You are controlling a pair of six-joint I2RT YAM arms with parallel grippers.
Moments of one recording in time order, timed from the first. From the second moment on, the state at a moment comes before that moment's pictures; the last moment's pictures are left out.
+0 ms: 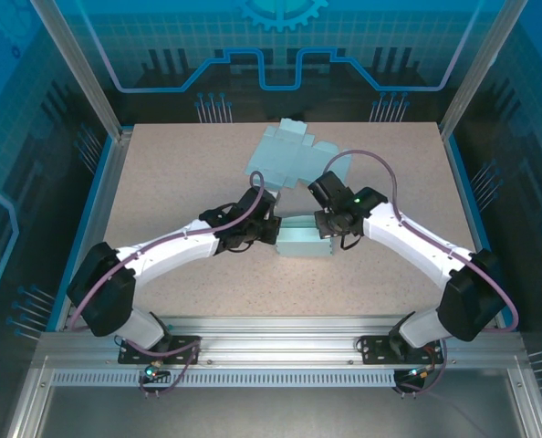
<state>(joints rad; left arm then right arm) -0.74 1.52 1.06 -0.40 -0.07 -0.48 0.63 1.46 1.20 -0.92 0.25 0.43</state>
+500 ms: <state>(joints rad) -0.76 1.52 1.06 -0.39 -0.13 -0.46 0.58 1.48 1.20 -0.92 0.13 0.46</state>
